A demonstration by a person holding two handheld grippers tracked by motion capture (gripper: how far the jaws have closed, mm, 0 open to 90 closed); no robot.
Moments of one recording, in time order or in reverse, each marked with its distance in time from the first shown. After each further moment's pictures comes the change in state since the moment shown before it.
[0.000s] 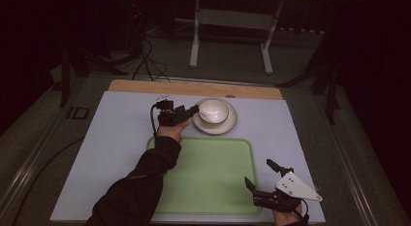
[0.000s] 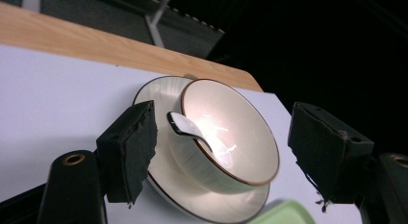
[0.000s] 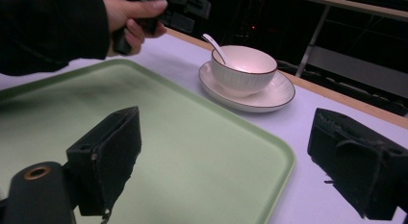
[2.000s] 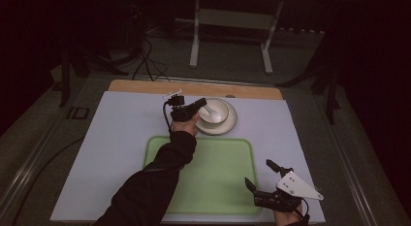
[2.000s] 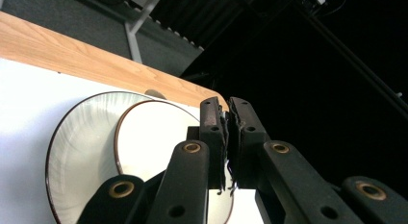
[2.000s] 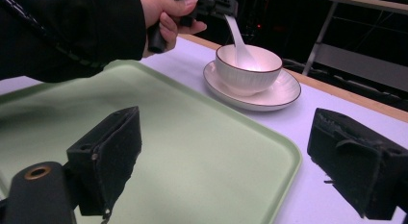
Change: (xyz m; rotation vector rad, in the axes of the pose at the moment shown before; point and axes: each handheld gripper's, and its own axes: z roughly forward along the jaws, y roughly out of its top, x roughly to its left) left arm -0.027 0.009 0.026 -0.043 -0.102 -0.087; right arm -0.002 -0.001 0.000 0.000 0.024 0.018
